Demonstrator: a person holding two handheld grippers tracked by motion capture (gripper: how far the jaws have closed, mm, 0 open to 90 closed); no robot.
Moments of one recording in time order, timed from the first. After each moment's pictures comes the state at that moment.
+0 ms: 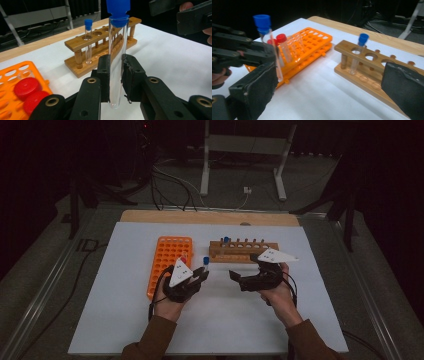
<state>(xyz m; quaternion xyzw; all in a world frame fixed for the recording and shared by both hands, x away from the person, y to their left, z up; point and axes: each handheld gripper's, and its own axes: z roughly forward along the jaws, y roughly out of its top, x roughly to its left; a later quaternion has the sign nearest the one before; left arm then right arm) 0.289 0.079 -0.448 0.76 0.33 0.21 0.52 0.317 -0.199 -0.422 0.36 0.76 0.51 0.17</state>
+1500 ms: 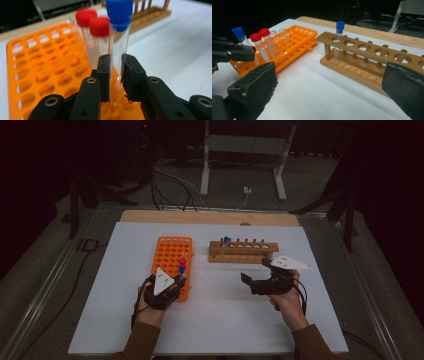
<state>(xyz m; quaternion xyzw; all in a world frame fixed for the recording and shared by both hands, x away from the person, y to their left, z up) 0.283 0.123 -0.486 0.78 0.38 0.25 0.44 0.310 -0.228 -0.439 0.39 0.74 0.52 0.18</state>
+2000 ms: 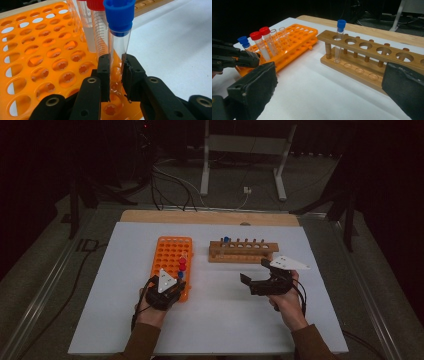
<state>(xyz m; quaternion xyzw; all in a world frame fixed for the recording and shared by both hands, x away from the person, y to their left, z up) 0.286 0.120 -0.493 0.79 0.40 0.23 0.41 0.310 -0.227 -0.441 0.39 0.74 0.51 0.18</state>
